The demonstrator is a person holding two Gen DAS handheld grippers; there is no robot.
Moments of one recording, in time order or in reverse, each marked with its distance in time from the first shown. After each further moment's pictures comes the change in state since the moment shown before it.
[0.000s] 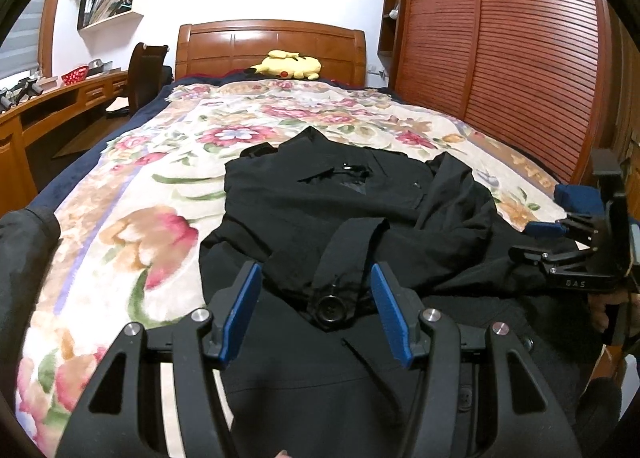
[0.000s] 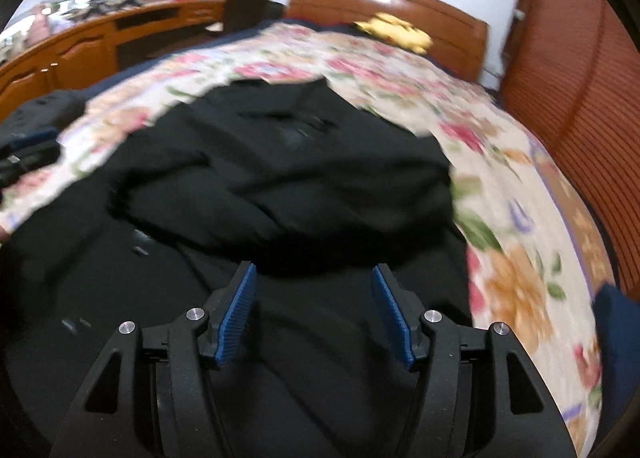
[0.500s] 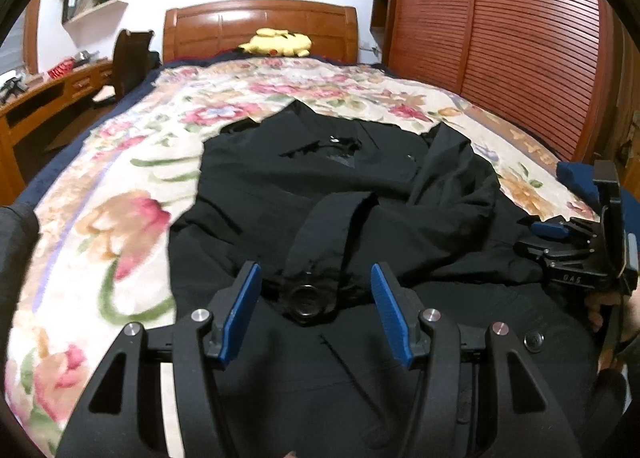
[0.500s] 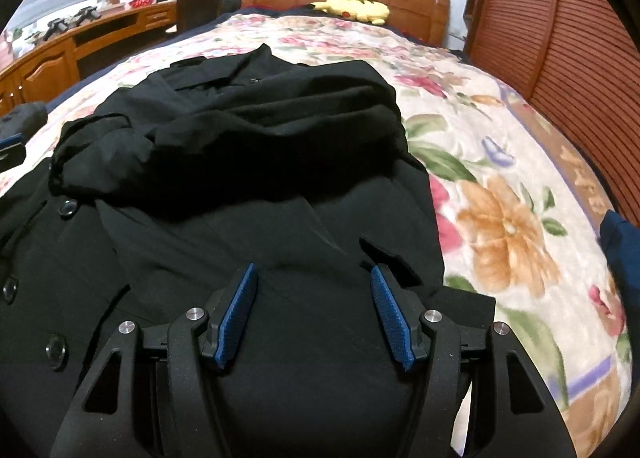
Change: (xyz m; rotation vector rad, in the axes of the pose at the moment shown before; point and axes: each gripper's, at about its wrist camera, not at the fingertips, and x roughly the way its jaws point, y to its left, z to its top) left arm 0.034 -0.017 -0.004 0.021 0.089 -0.022; right arm 0.026 -0.046 -0.045 0.116 0.023 -0.033
